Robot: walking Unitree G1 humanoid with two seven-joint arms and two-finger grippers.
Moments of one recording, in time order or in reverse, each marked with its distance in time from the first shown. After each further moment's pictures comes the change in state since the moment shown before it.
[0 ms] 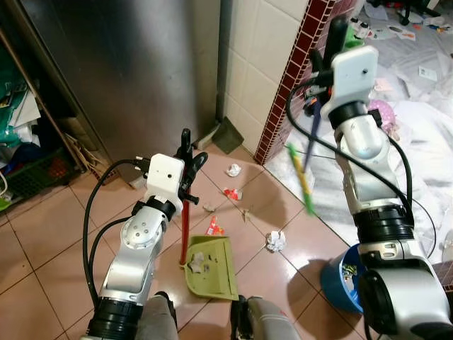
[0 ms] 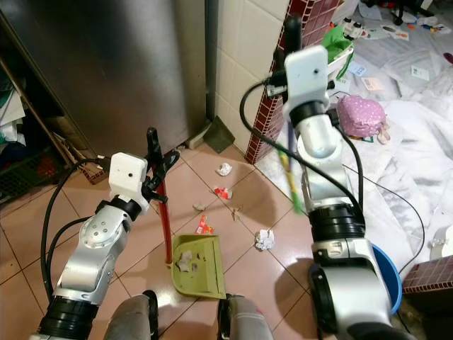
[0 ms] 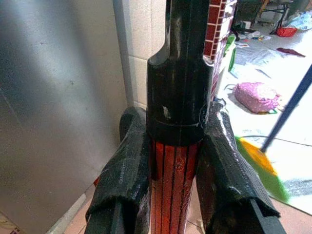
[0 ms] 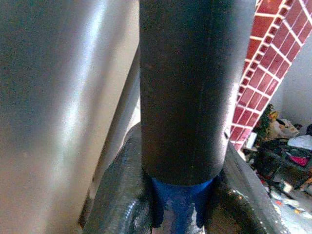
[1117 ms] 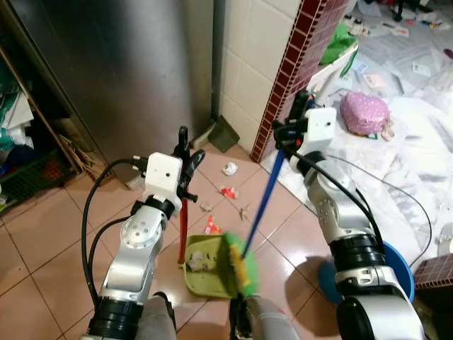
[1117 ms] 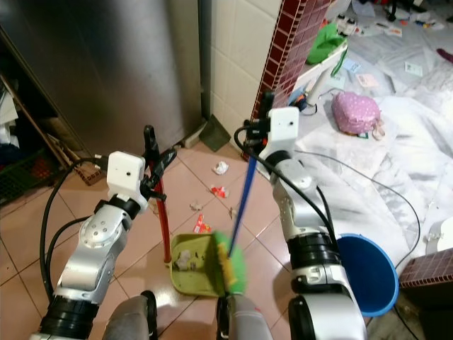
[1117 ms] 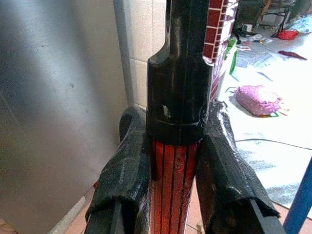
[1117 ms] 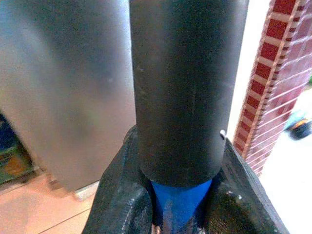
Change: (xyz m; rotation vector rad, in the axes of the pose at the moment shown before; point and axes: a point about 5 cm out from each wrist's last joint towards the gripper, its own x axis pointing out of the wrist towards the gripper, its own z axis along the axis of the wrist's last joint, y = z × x) left arm 0.001 0.003 0.001 -0.002 -0.015 0.042; right arm -0.036 0.057 -0.056 0.535 0.374 0.171
